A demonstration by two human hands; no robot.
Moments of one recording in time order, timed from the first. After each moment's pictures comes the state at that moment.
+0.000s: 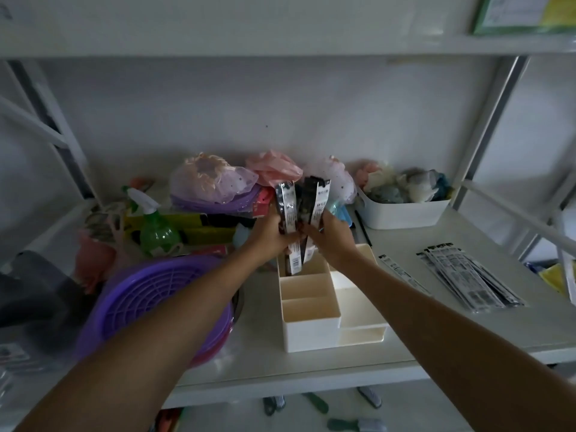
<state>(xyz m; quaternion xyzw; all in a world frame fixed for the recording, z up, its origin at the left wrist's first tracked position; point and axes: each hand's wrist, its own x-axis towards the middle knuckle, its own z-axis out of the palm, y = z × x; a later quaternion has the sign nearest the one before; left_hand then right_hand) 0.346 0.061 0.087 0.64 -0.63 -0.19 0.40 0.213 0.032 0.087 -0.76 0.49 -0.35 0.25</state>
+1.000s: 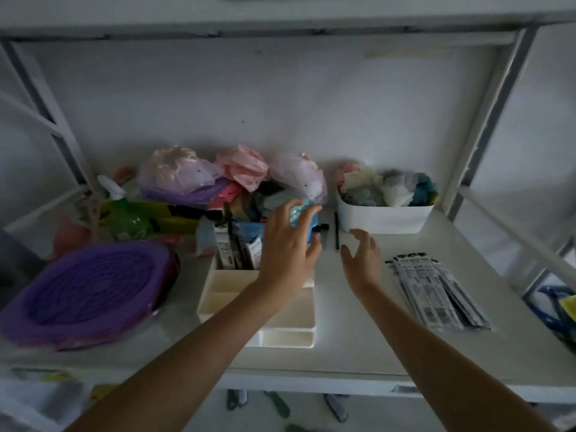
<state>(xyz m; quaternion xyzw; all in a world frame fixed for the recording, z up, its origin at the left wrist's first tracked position) 0.167 0.072 0.084 0.64 -0.63 0.17 0.39 0.058 -0.024 0.023 -0.68 0.54 -0.42 0.26</state>
